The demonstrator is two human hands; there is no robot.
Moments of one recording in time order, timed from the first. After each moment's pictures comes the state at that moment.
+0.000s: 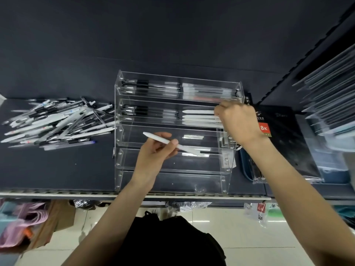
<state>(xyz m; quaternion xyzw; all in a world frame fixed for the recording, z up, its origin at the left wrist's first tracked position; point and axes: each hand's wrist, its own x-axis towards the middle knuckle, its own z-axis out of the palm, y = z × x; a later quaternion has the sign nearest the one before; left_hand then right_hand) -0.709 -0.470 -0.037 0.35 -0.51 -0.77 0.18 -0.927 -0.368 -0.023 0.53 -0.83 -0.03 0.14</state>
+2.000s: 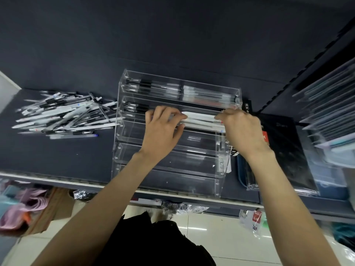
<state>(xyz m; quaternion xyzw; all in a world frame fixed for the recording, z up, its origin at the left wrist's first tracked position) -0.762 -0.496 -0.059 0.18 -0.93 -0.08 0.31 -0.907 -0.348 0.010 0.50 -0.86 -0.04 0.06</state>
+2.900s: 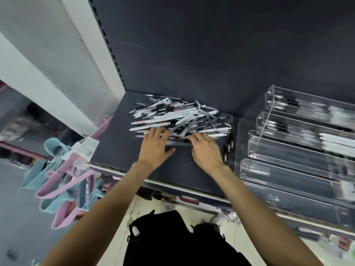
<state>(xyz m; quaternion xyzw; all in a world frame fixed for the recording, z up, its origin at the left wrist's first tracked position) -0.495 -0.749 -0.143 0.32 -0.94 -0.12 0.06 -0.638 -0.632 -0.122 0.57 -0.81 0.03 -0.10</state>
